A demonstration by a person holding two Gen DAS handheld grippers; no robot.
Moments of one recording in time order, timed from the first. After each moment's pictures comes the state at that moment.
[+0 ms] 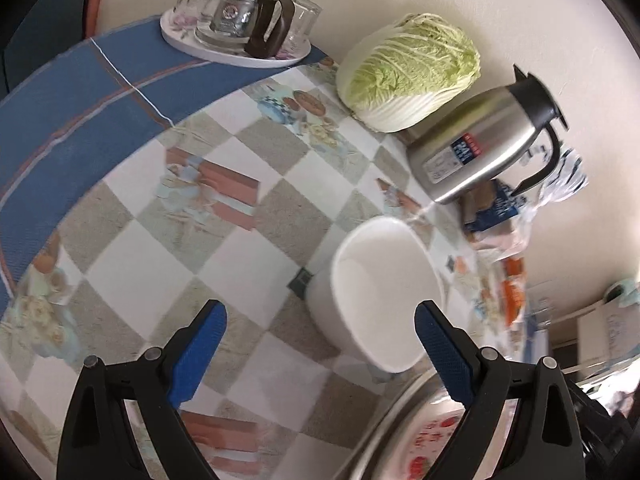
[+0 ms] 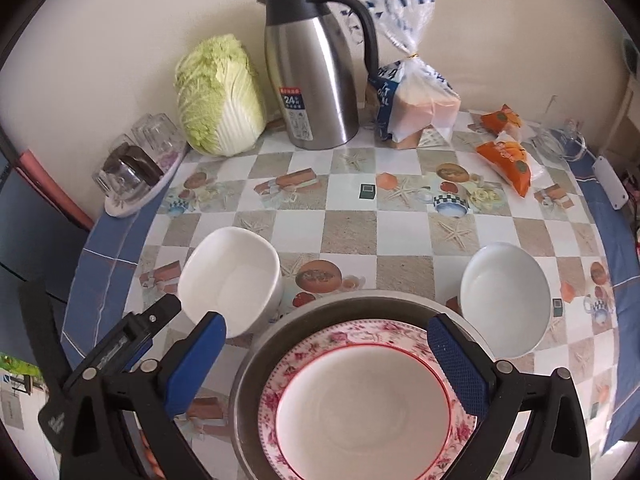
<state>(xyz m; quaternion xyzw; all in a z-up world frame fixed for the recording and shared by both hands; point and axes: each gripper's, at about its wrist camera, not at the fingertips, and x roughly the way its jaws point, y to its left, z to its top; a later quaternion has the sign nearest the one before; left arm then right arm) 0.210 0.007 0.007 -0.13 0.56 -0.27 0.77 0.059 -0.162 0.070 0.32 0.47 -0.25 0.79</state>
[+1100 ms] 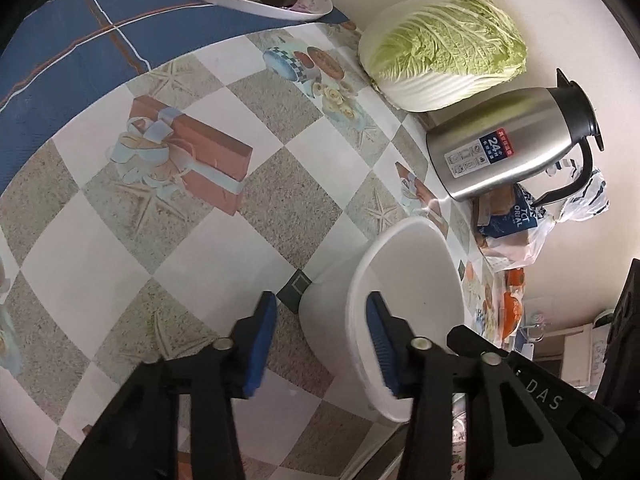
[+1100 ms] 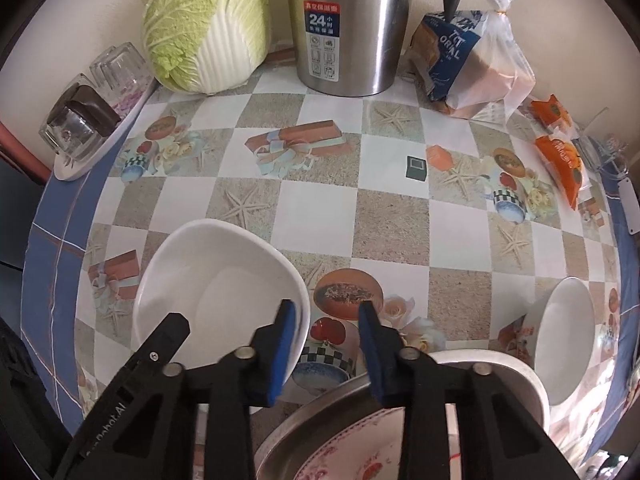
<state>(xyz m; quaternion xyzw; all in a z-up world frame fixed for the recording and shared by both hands) 0.233 -0.017 -0.041 -0.16 0.61 -0.25 0.73 0.161 -0.165 -0.001 0.29 0.57 -0.24 0.73</state>
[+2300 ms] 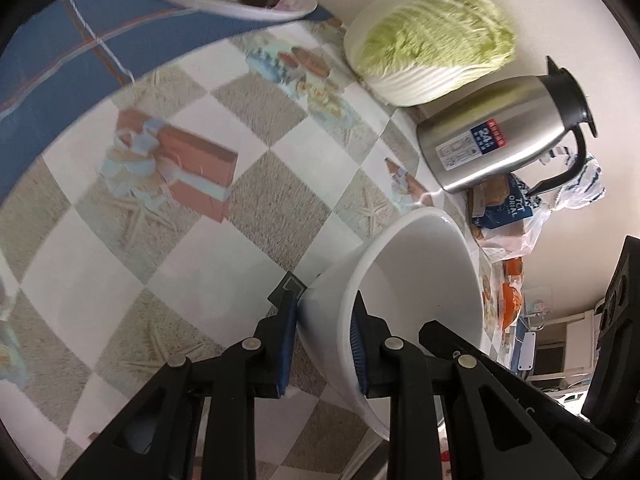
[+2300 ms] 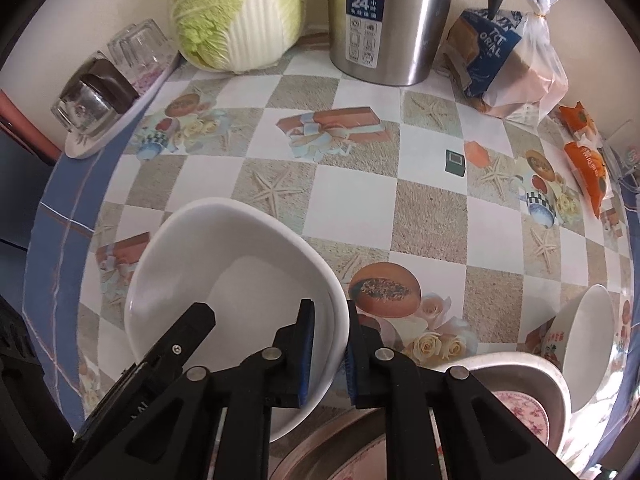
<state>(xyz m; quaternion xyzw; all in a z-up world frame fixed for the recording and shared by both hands) 0.237 -0.019 -0.030 -0.15 0.61 -0.27 0.73 0.174 -0.147 -0.007 0.28 0.58 -0.21 0.74</state>
